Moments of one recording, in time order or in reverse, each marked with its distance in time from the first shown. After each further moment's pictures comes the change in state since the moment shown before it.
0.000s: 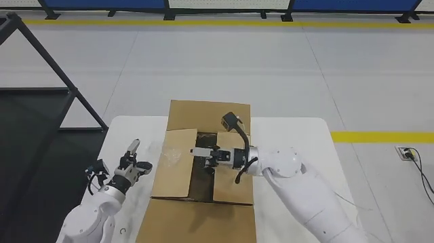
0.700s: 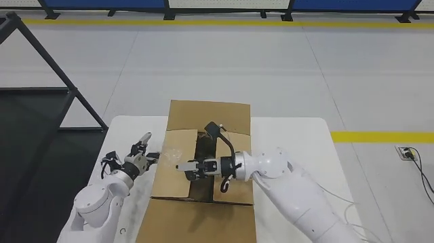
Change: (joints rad) left arm -0.147 -0.006 0.062 0.149 -0.095 0.099 0.006; right arm 0.044 -0.048 -0.071 0.086 -0.014 -0.001 0.047
